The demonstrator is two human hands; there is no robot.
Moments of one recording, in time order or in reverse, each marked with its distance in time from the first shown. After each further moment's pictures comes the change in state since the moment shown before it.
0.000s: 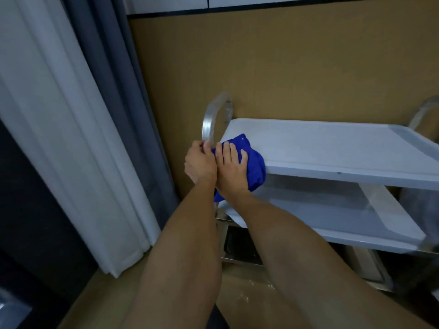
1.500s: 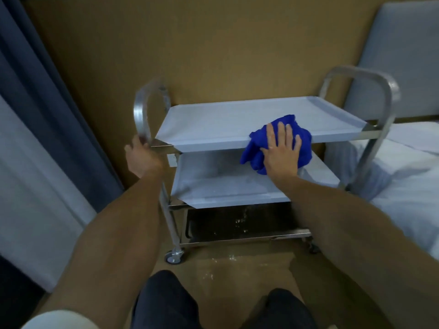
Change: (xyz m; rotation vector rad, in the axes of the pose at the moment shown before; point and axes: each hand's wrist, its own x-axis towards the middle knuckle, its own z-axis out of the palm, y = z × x) left_hand -0.034 -0.002 0.017 0.187 -0.004 -0.003; right_hand -0.108 0.275 -0.010 -0.097 0.019 0.423
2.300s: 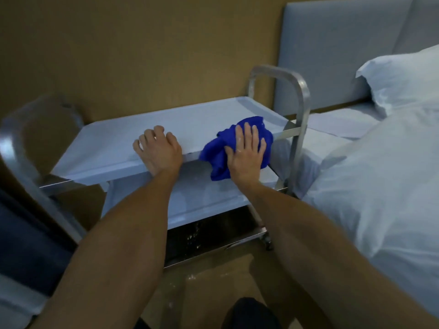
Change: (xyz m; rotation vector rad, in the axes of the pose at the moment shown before) left_hand -0.123 0.180 0.136 0.129 -0.070 0.529; right_hand 0.028 0.103 0.028 0.211 0.244 0.192
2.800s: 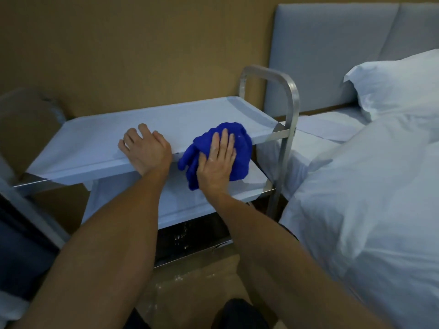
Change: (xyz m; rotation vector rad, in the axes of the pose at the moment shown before) left_hand 0.001 0.007 0.008 0.020 -0.016 -0.087; right_hand -0.027 -0.047 0.022 0.166 0.087 0.074
